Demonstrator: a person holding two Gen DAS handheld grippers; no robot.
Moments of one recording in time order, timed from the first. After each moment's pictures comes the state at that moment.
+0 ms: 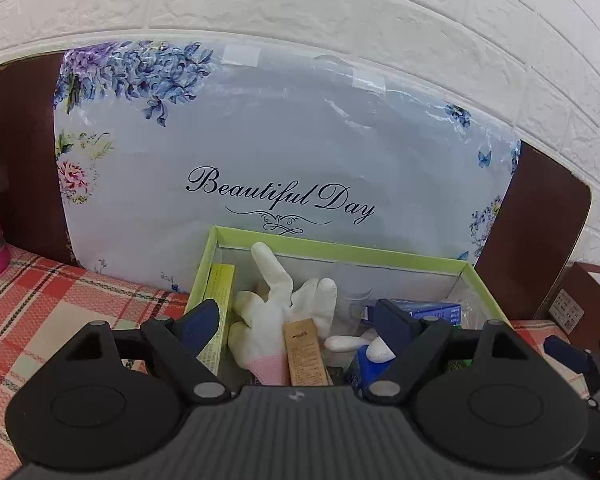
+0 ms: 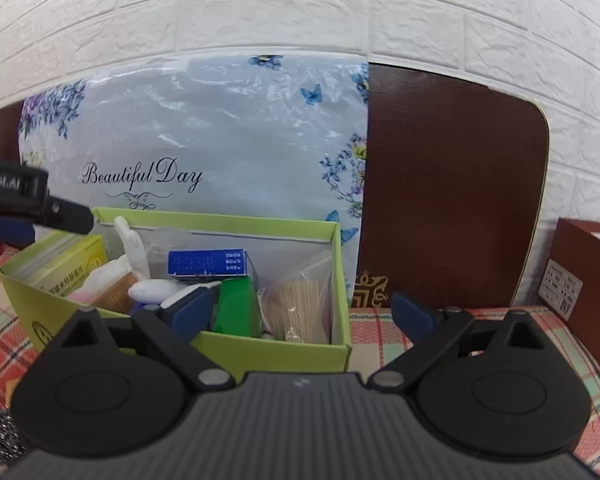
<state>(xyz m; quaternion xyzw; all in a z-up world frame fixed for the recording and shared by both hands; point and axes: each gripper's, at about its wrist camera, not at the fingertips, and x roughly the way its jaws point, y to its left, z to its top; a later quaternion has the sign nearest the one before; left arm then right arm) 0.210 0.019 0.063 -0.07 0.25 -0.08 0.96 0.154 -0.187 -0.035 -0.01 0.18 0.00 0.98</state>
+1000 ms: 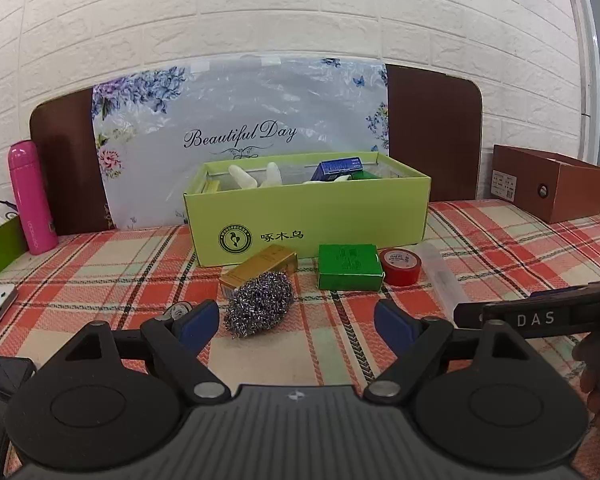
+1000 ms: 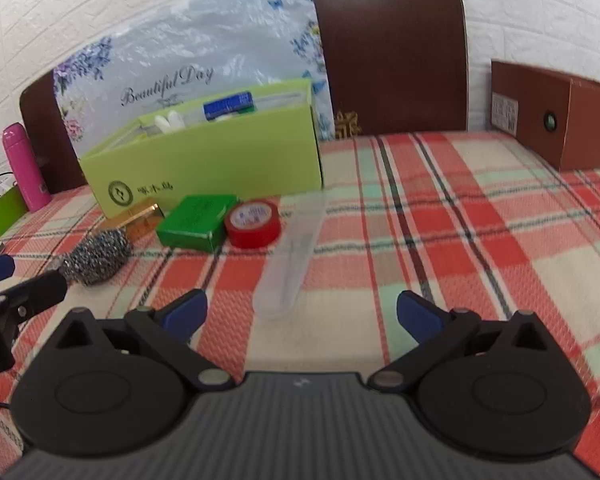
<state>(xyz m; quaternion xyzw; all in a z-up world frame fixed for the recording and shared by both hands) 0.012 0.002 -0.007 0.04 0.19 -0.11 0.97 0.002 -0.204 -0.074 0.08 0.31 0.01 0.95</state>
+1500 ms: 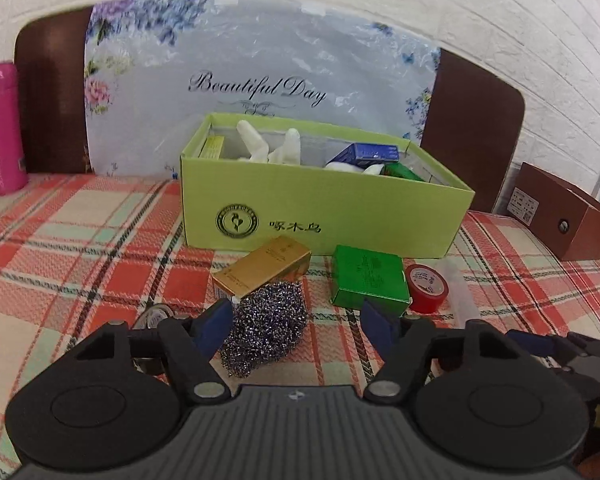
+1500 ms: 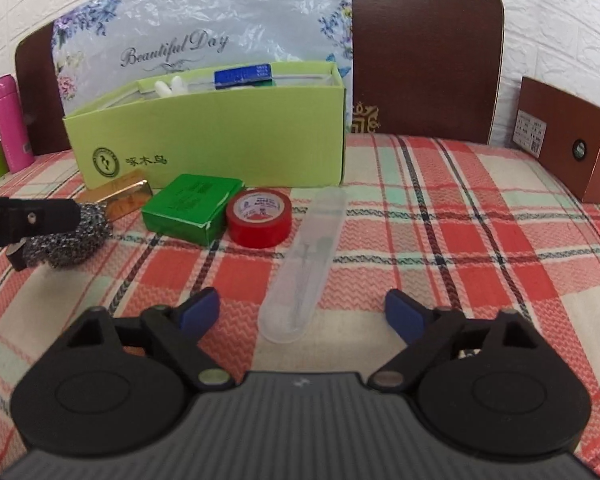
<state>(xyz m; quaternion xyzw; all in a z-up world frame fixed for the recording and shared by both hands) 0.089 0.021 -0.008 -0.05 0.28 -0.12 0.95 0.042 -0.180 -0.089 0.01 0.33 0.01 0.95</state>
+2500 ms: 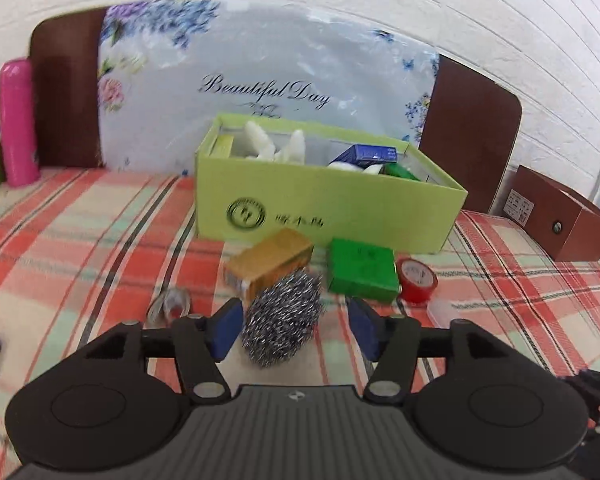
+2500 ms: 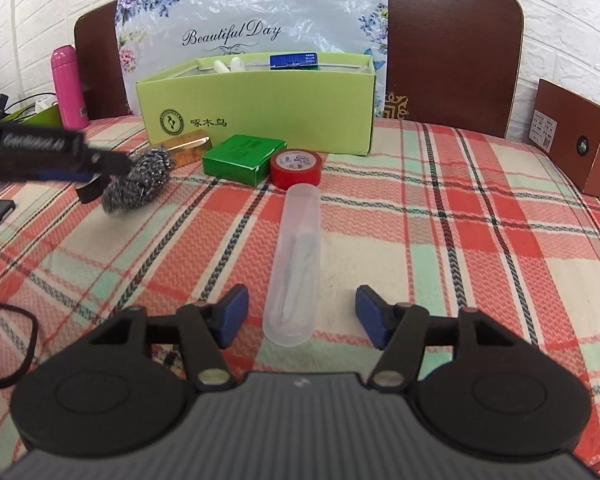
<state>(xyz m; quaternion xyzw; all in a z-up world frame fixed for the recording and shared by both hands) 0.072 0.025 -0.001 -0.04 0.27 -0.12 0.95 -0.028 -0.181 -0.083 -0.02 0.33 0.07 0.94</state>
